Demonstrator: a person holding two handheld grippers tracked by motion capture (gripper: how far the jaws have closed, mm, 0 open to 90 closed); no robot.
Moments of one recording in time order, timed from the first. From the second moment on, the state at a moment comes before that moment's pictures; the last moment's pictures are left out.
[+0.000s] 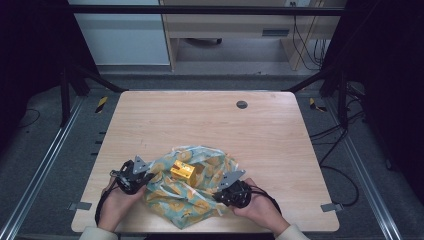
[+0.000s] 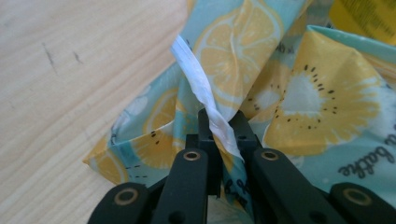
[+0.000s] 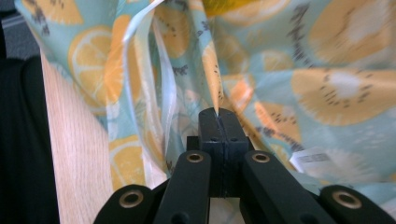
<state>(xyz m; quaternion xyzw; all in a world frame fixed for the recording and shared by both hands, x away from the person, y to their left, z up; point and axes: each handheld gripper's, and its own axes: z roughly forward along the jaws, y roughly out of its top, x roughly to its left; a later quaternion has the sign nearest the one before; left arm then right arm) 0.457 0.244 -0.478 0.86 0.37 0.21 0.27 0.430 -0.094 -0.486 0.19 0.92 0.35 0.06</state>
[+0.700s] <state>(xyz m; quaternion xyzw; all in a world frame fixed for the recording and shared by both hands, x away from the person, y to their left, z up) 0.462 0.249 -0.483 0.86 0.39 0.20 0.25 0.426 -0.092 -0.492 0.19 0.92 0.34 0.04</state>
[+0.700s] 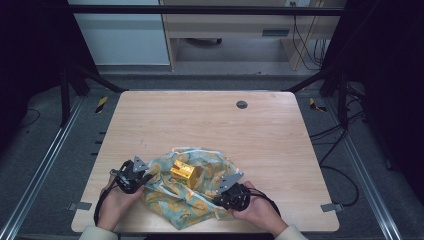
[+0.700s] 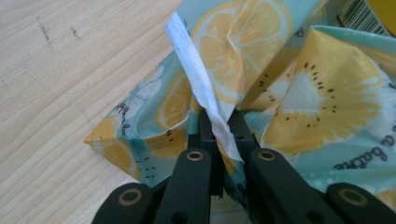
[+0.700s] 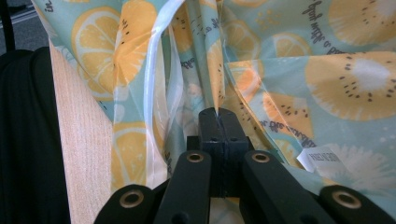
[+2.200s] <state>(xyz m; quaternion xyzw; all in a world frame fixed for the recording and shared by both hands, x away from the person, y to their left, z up) 0.457 0.315 -0.455 0.72 0.52 0.31 0.35 0.462 -0.263 -0.461 0.50 0.74 0.39 0.23</state>
